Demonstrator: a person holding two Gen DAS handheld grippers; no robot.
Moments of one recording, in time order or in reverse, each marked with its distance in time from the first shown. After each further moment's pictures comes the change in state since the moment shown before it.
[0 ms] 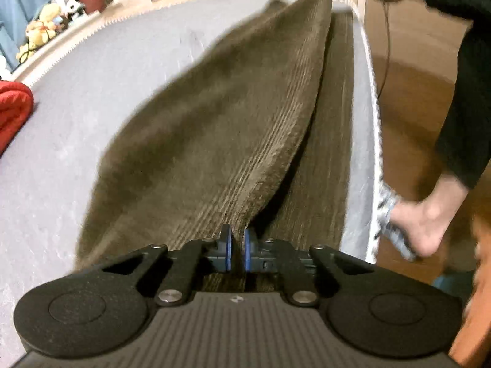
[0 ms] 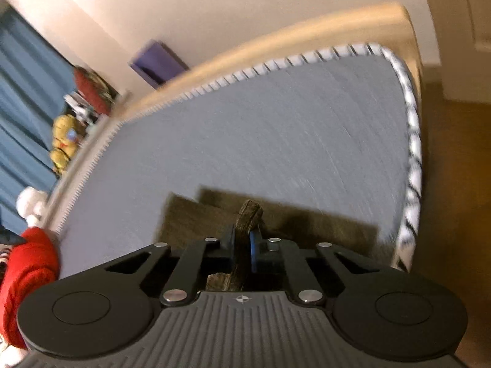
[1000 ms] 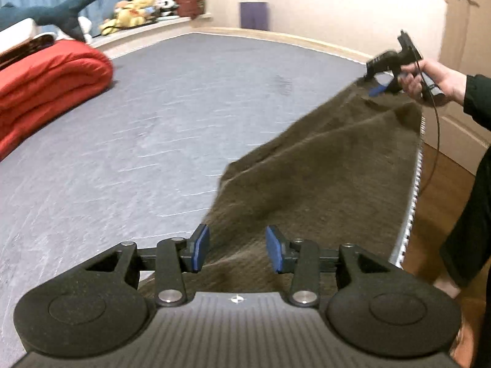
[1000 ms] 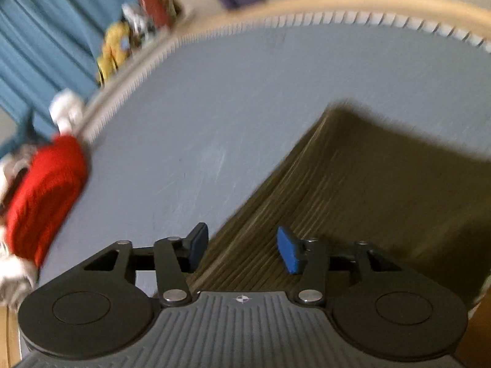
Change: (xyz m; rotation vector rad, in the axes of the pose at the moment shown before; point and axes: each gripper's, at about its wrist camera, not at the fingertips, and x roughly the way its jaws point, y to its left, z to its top) left arm -0.057 0.080 -0.016 -0.325 -0.114 0.137; right arm 0.061 0.114 -0.079 -0.208 0.410 0.012
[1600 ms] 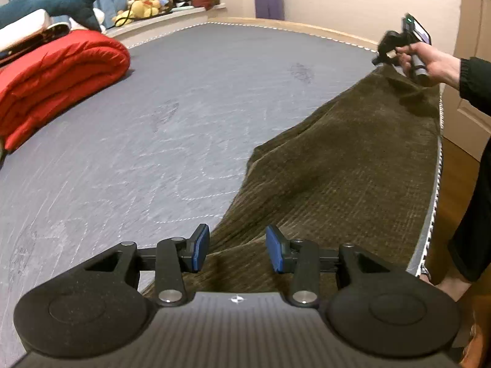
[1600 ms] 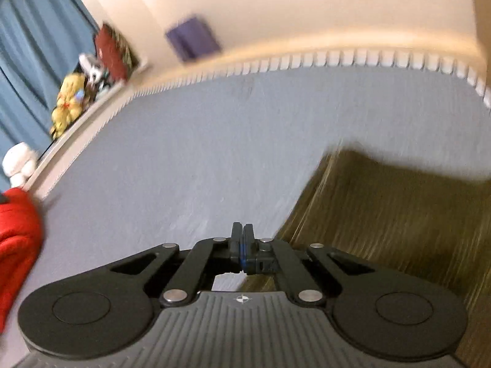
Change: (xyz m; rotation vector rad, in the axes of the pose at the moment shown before) left arm 0.008 0.014 -0.018 -0.002 0.036 0.056; right arm 0.020 0.024 0.020 0.106 -0.322 -0.147
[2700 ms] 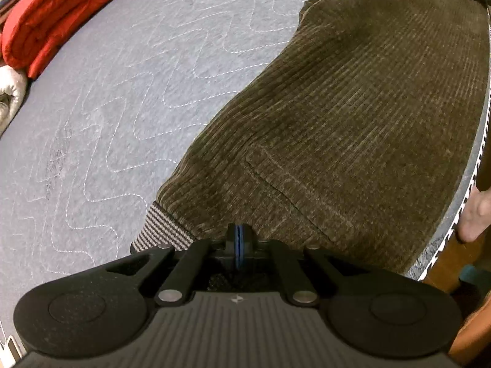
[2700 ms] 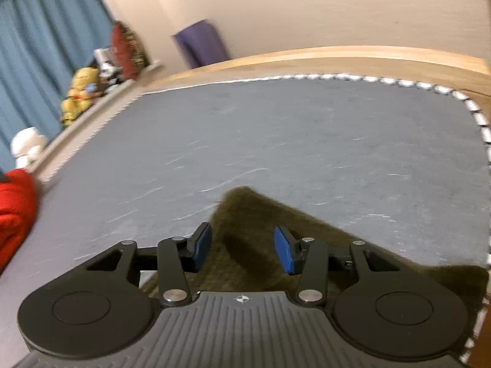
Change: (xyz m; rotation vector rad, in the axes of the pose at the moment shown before) left arm 0.009 0.015 -0.056 0.061 0.454 0.163; right arm 0.004 -0.111 0.028 -0.167 -0.013 0.113
